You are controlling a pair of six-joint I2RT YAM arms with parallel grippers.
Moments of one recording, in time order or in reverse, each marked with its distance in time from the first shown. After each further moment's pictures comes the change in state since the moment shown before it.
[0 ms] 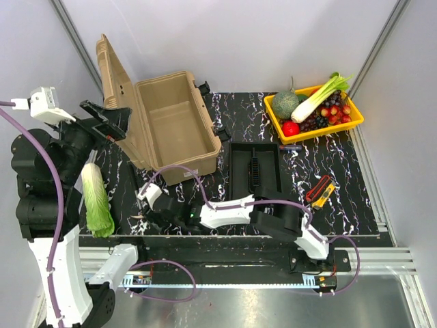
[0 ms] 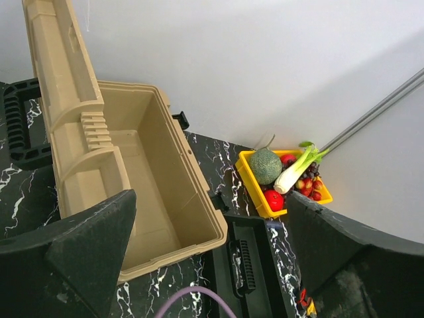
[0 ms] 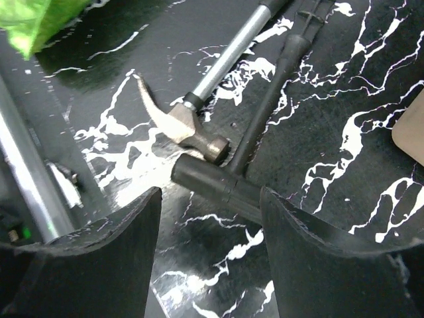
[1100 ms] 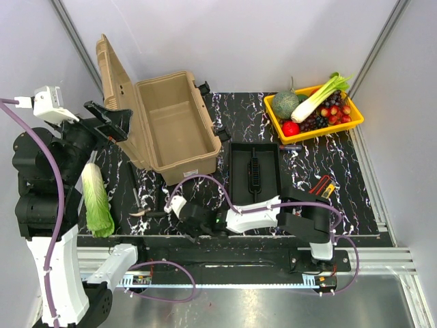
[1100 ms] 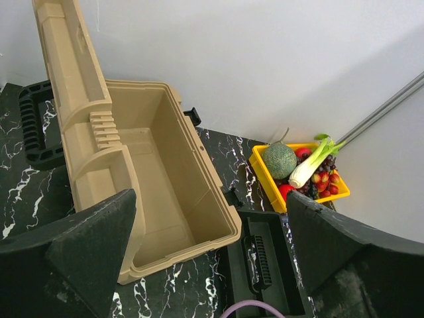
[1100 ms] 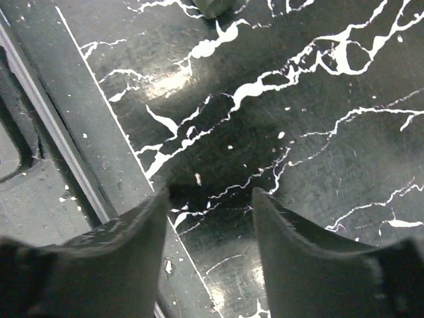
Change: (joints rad) left arm -0.045 -0.001 0.010 -0.027 -0.053 0.066; right arm 0.006 -0.241 -0.372 -0.123 -0.049 -0.010
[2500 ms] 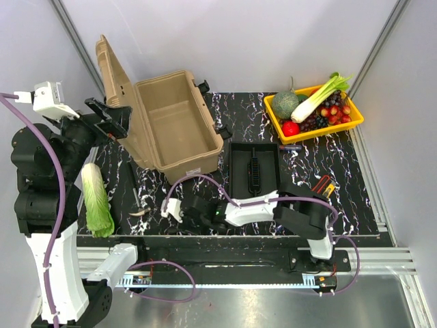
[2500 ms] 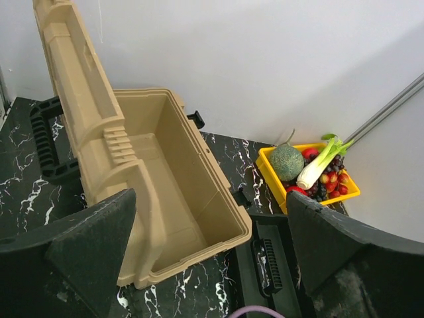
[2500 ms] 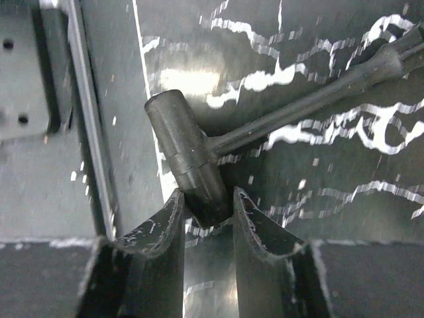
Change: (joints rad) left arm 0.000 0.028 0.031 0.005 0.001 0.046; right arm -0.074 0.066 0.064 0.047 -0.275 -0.286
